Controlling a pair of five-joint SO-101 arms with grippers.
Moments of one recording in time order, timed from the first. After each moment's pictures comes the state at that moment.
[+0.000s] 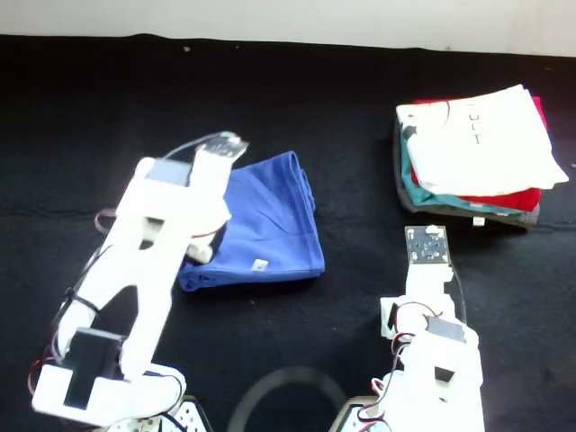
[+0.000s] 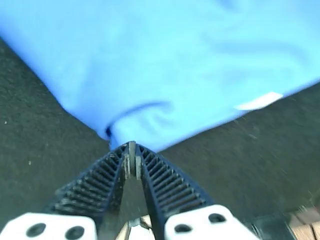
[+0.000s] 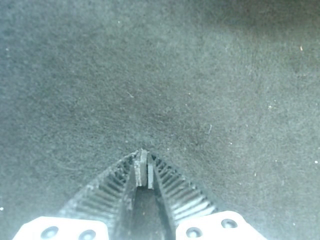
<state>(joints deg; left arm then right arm) 3.6 -8.7 28.7 75.6 -9.6 9.3 -48.4 87.3 36.3 17.6</state>
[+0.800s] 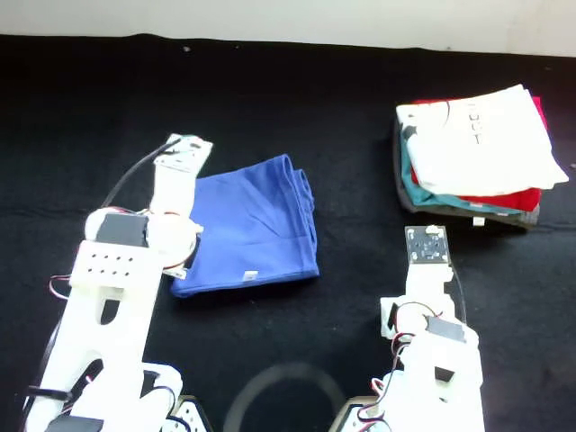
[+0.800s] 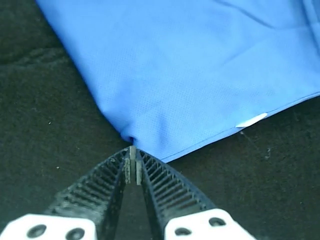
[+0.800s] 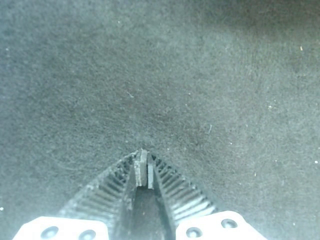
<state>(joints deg) -1.1 -35.2 42.9 70.3 -12.8 9.3 -48.4 87.3 36.3 17.6</state>
